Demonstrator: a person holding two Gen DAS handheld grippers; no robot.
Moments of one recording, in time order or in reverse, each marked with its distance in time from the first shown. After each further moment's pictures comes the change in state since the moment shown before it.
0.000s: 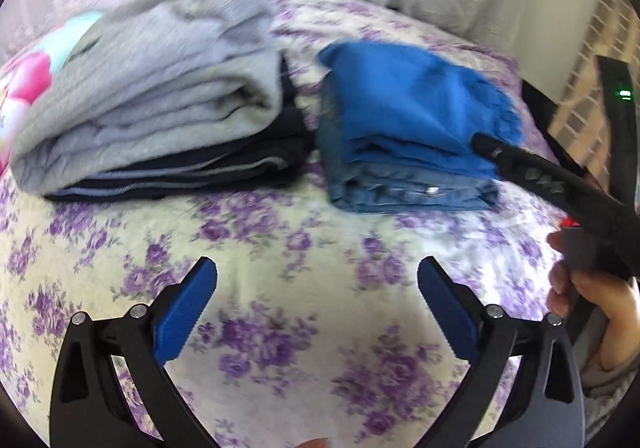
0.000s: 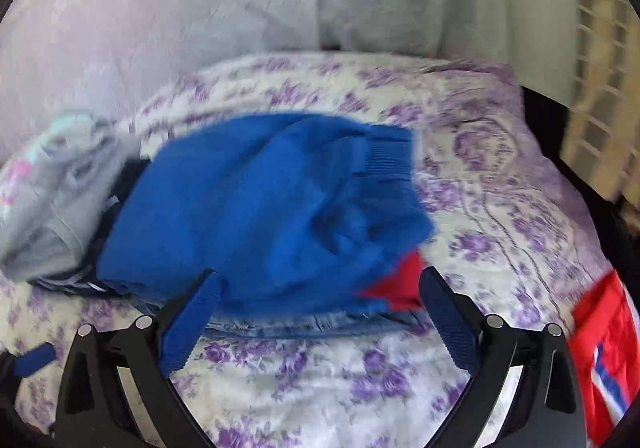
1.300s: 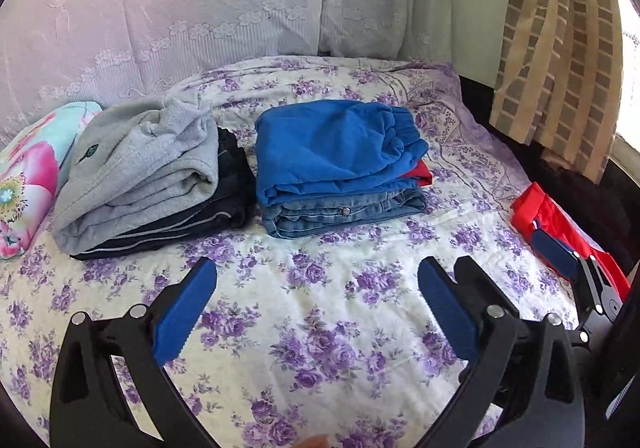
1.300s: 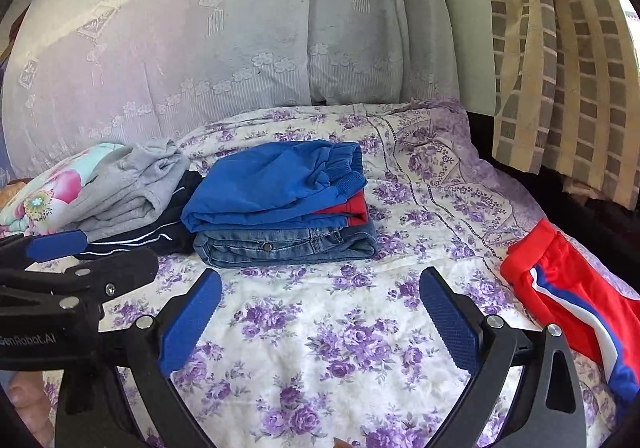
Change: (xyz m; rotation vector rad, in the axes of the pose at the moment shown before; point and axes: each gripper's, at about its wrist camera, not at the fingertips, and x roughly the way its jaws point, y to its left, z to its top) left arm -0.088 -0.064 -0.010 0.169 -0.132 0.011; right arm -0.139 -0.011 -0.096 0.012 -0.192 -0.013
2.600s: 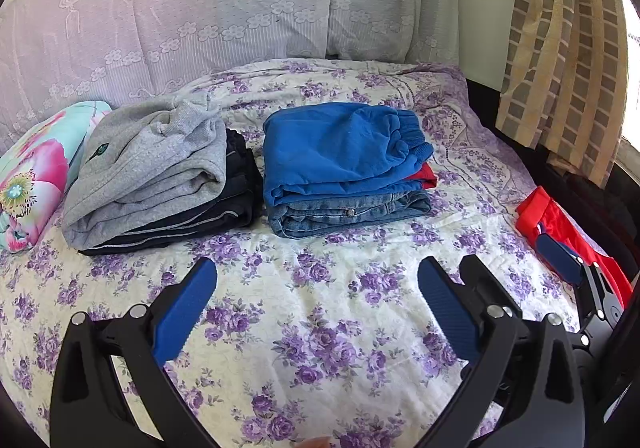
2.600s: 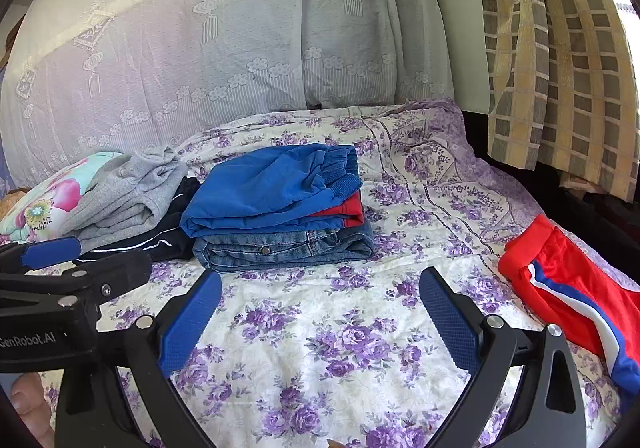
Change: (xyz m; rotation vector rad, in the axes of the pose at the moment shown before) left arm -0.004 -0.002 -0.001 -0.012 -0.003 0.023; right arm -0.002 -0.004 -0.001 0.024 -0.007 0.001
